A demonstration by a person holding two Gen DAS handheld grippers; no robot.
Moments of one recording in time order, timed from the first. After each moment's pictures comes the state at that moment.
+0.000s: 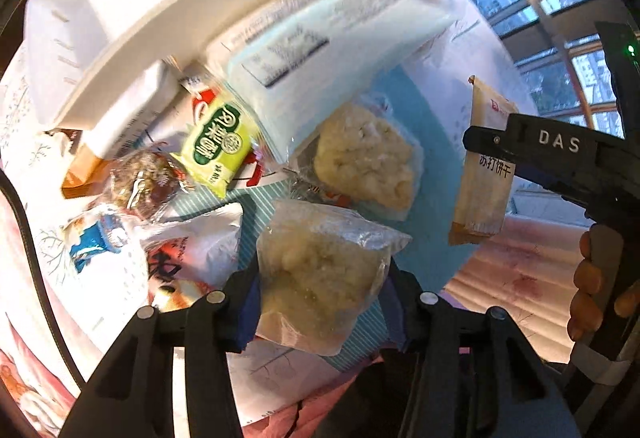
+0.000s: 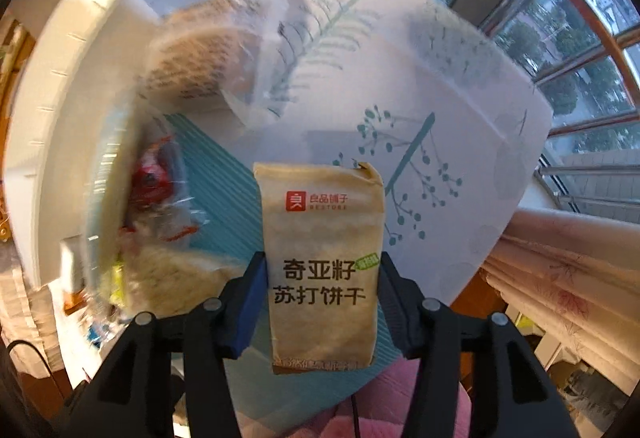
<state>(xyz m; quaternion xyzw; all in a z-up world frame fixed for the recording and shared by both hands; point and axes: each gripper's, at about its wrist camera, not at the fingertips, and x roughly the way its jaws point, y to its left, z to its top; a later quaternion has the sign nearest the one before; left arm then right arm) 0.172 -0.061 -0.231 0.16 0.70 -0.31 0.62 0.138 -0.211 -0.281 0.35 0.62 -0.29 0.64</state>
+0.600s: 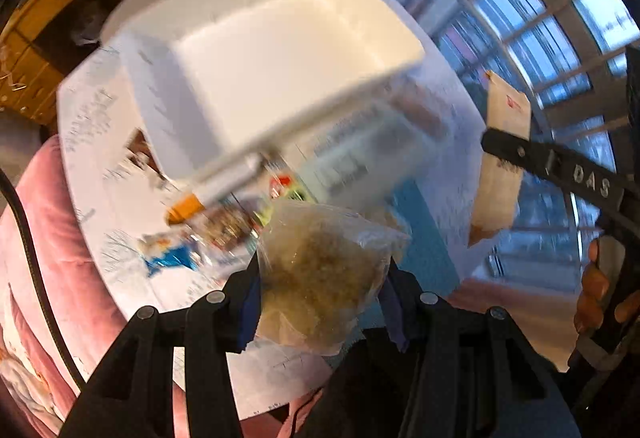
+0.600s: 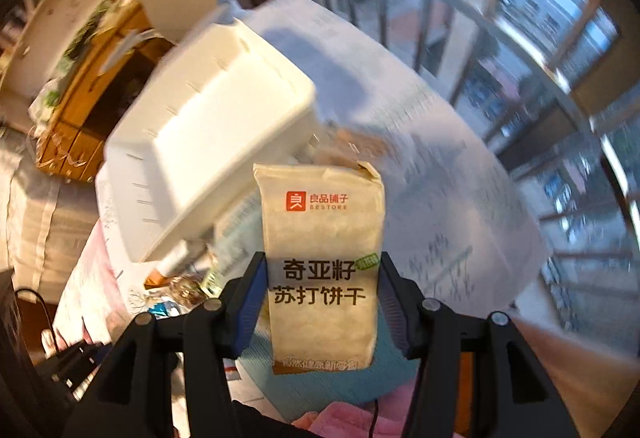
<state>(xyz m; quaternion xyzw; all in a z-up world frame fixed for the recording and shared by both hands) 0.217 -0.040 -0.134 0.10 0.66 -0.25 0.70 0.193 -0.229 -0.166 0.25 0.57 -0.16 0.77</state>
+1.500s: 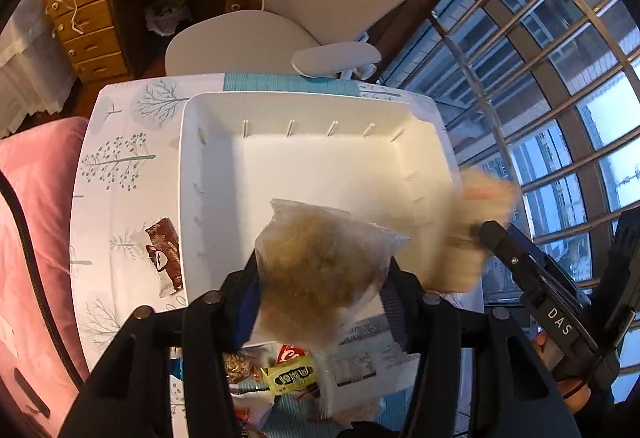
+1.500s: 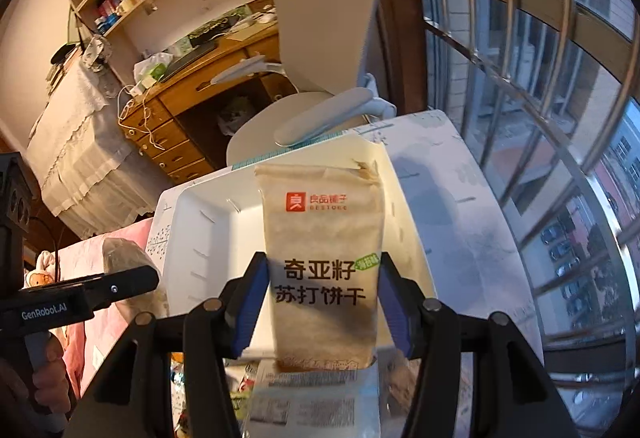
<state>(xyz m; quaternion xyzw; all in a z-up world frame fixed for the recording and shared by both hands) 0.339 -0.016 -0.135 -0.09 0.58 -0.15 0.79 0.319 -0.256 -0.165 0.14 0.45 0.01 0.88</state>
